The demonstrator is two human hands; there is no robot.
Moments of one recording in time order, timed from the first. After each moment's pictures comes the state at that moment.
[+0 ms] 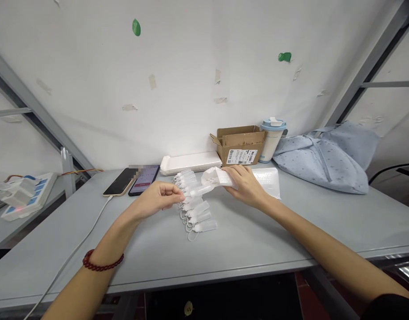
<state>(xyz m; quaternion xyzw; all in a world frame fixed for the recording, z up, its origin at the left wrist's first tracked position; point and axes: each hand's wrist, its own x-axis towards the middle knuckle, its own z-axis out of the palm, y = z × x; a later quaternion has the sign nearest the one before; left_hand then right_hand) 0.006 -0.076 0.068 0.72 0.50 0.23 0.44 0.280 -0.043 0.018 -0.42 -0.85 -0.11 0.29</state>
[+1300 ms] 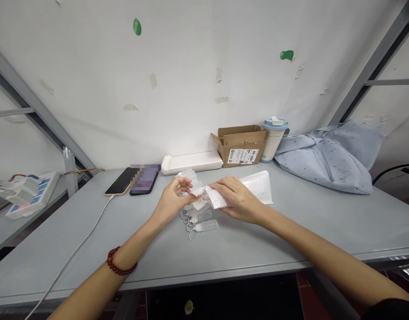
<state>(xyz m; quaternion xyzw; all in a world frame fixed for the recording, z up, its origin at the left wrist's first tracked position) 0.043 -0.074 0.029 0.61 0.47 0.46 0.44 0.256 -0.075 0.025 -0.26 -0.91 -0.06 0.33</state>
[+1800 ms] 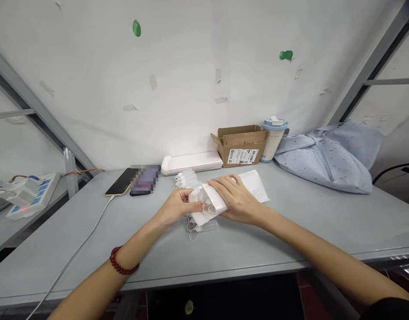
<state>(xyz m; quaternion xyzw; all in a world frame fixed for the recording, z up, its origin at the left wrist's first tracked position) 0.049 -0.080 0.030 0.58 0.43 0.34 0.60 0.252 -0.075 0.022 -0.28 -0.91 -0.13 0.29</state>
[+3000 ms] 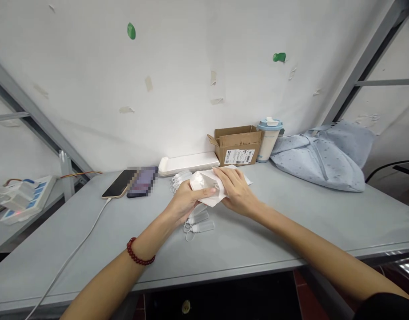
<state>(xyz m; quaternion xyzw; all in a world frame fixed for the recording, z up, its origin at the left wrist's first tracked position) 0.090 -0.076 0.047 0.48 0.37 0.44 0.66 0.261 -0.059 0.014 -0.34 -0.85 -0.17 0.36</state>
